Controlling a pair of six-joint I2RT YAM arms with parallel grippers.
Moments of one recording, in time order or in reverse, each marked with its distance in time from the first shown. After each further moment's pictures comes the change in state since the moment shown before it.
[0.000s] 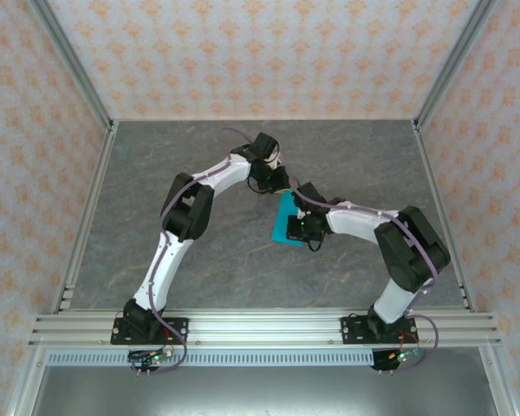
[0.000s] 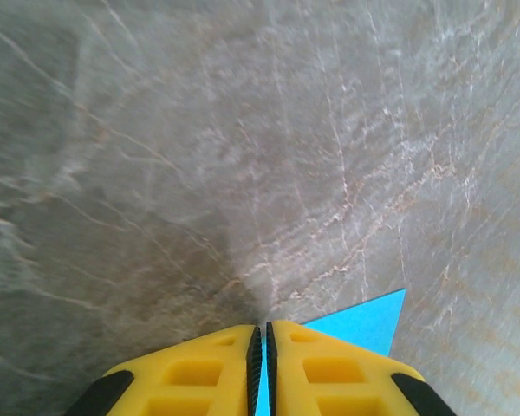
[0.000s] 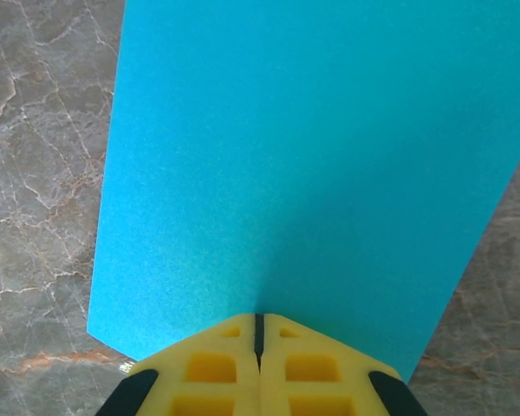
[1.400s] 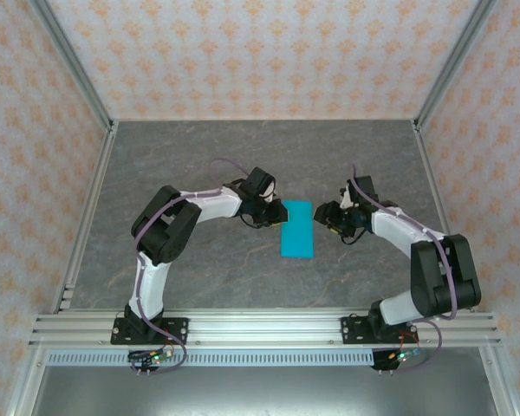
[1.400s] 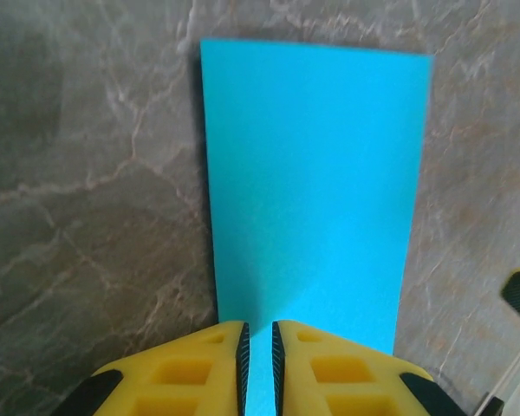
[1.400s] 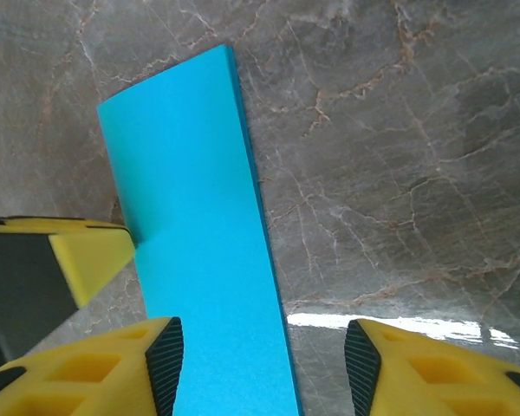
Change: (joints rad) left arm -0.138 -0.417 -0.737 0.395 -0.026 -0.115; right arm -0.386 -0.235 -0.151 0.050 -0.237 0.026
